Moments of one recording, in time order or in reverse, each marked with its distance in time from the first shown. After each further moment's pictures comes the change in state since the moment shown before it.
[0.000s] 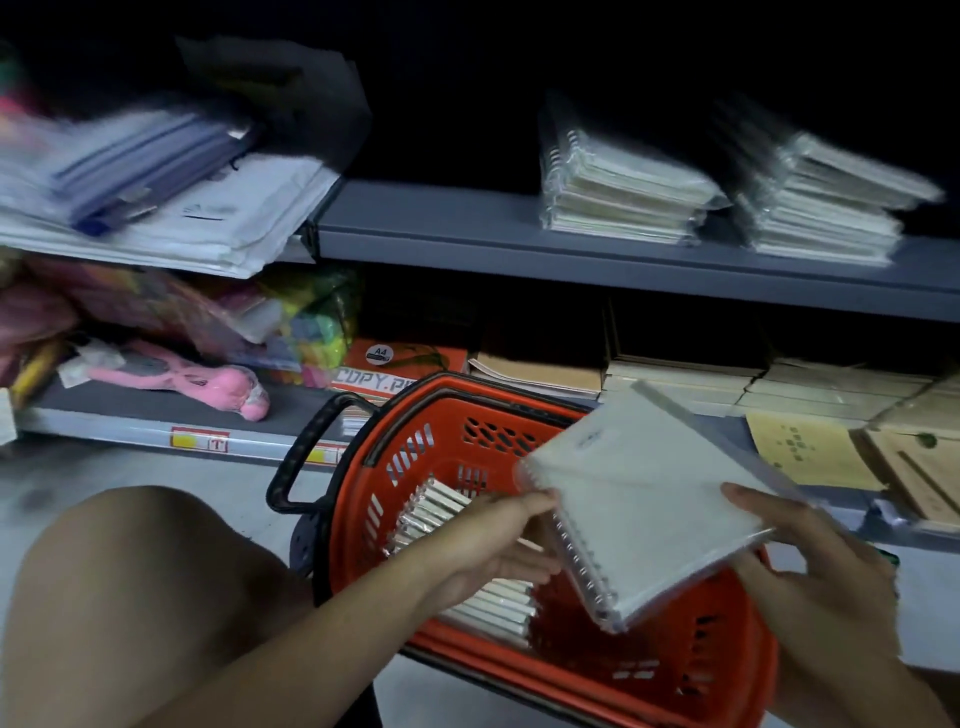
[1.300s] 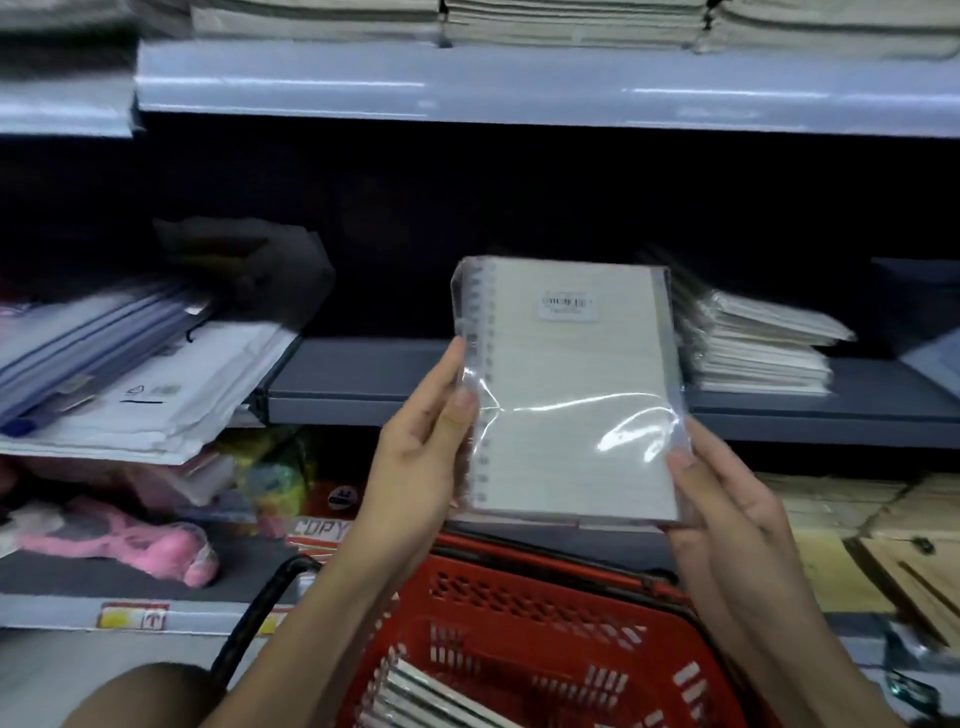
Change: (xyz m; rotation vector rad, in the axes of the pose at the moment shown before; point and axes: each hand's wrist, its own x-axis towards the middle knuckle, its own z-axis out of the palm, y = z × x) left_hand -0.018 0.173 -0.002 -0.028 0.182 0.918; right_hand 0.136 -0.071 0.024 1.096 -0.029 0.273
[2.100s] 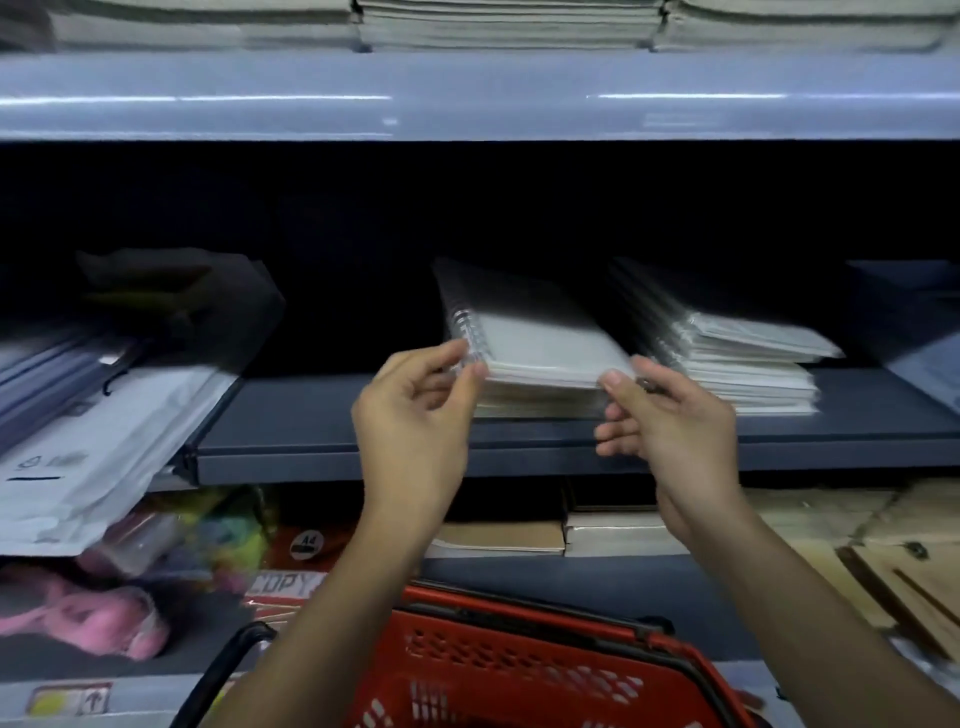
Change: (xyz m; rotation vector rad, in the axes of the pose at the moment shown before) left_hand 0.079 -0.001 0.037 0.356 0.307 0.270; right_hand 0.116 -0.015 0.012 -0.267 0.192 -0.098
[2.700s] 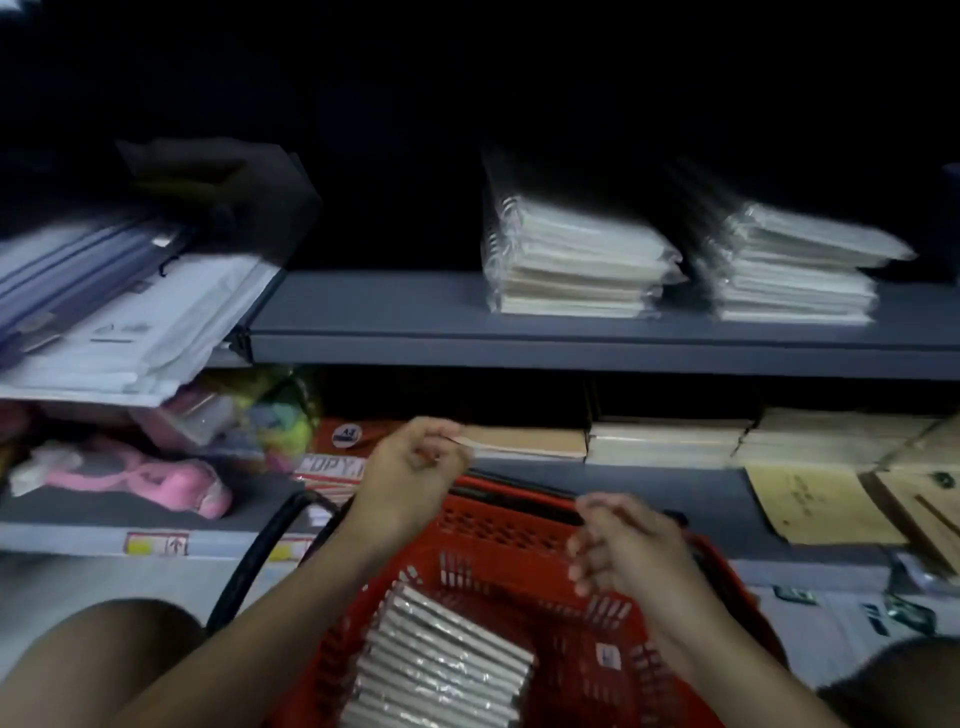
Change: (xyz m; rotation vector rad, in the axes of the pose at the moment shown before) left_hand -0.067 -0.096 -0.062 0.255 -0.286 -0.389; right_hand -0.114 0.089 -0.029 -0.239 -0.199 0.500
